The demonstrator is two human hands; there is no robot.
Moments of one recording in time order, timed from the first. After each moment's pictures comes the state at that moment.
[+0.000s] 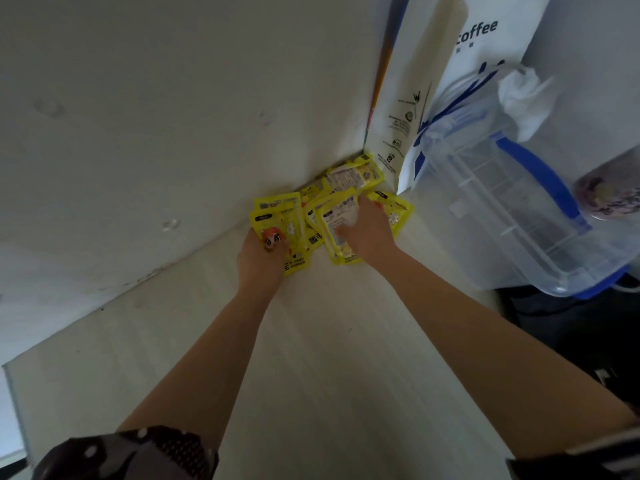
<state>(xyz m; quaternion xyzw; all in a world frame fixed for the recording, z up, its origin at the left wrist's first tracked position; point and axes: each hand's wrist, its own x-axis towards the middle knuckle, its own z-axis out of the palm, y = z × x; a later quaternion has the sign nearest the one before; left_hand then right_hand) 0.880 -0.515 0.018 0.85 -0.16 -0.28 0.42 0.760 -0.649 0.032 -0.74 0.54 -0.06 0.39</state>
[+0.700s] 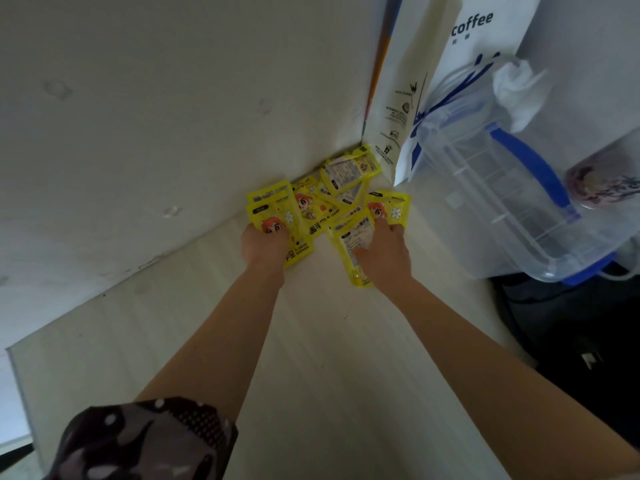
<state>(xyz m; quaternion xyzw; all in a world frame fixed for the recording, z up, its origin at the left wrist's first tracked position) 0.869 -0.533 0.031 0.80 0.05 -0.34 0.49 0.714 -0.611 0.030 -0.74 0.59 -0.01 0.31</state>
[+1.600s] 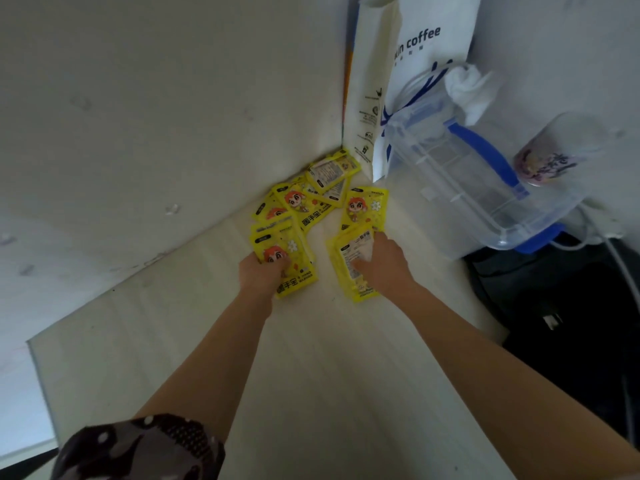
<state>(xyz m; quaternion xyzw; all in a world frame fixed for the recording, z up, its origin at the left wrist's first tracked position) 0.830 -0.476 0.037 0.77 0.01 -0.40 0.49 0.664 -0.588 0.040 -0.73 0.58 0.00 0.37</state>
